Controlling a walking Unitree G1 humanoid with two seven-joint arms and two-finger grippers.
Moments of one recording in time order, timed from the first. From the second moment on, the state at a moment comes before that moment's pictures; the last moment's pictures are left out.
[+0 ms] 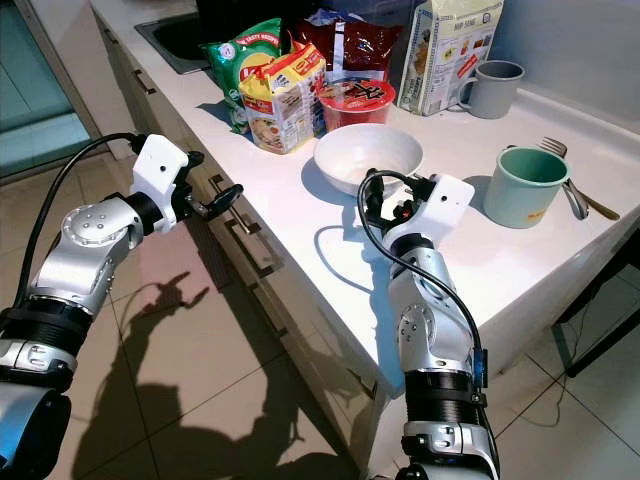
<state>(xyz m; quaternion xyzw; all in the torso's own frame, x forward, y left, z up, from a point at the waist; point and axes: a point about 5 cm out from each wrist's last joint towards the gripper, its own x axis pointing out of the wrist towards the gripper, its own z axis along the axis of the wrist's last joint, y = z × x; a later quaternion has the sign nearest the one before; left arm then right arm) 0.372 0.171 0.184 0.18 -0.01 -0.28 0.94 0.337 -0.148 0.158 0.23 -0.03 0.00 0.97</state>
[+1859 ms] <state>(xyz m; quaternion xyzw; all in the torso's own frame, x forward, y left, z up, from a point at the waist) 0.371 0.171 0.192 0.19 -0.02 -0.29 0.94 0.341 -0.146 0.163 0.23 -0.03 -0.01 0.97</state>
